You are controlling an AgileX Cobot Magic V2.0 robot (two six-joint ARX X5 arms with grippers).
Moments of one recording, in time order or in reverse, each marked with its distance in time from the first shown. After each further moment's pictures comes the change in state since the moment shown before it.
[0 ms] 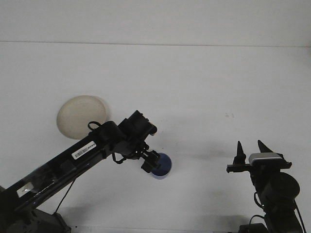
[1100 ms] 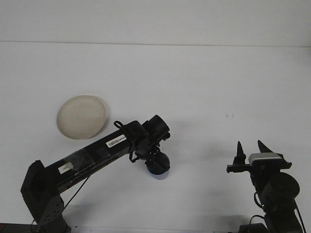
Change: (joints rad) left arm -0.023 0.221 0.000 0.076 -0.025 0.057; right arm 0.000 0.000 0.000 -0.004 0.000 0.000
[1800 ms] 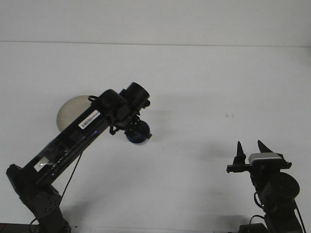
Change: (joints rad) left arm 0.228 0.002 0.406 -0.330 -0.236 0.077; right arm 0.000 0.000 0.000 0.000 0.000 0.000
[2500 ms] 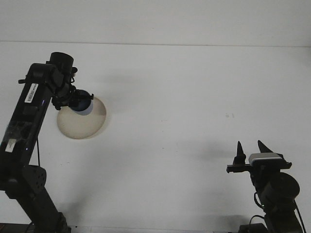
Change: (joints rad) left arm 0.555 0.069 0.052 -0.005 0.003 -0.006; right arm 0.000 0.000 0.000 0.000 0.000 0.000
